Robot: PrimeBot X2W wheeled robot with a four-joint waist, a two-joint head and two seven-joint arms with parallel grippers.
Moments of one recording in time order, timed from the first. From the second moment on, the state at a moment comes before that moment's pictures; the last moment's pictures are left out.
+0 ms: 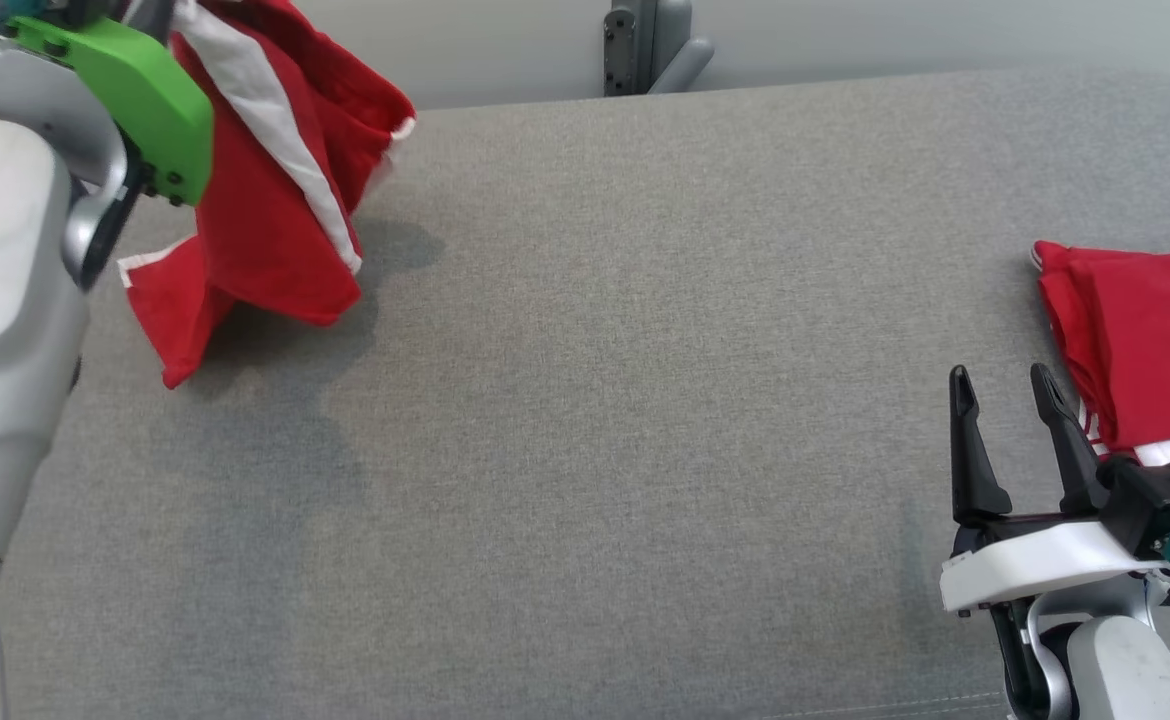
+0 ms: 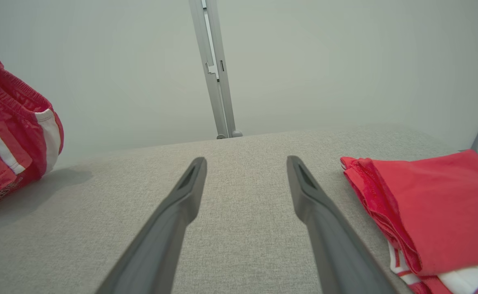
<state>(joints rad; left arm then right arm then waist) -1.18 0.42 -0.69 0.82 -0.46 -0.13 -0.04 -0.08 -0.05 -0.05 0.06 0.18 0.13 -0.20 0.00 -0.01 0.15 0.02</state>
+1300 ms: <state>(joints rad) -0.74 0.05 -1.07 0.79 -0.77 -0.06 -0.26 -0.03 -0.05 -0.04 0.04 0.18 0.13 -0.19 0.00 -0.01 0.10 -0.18</state>
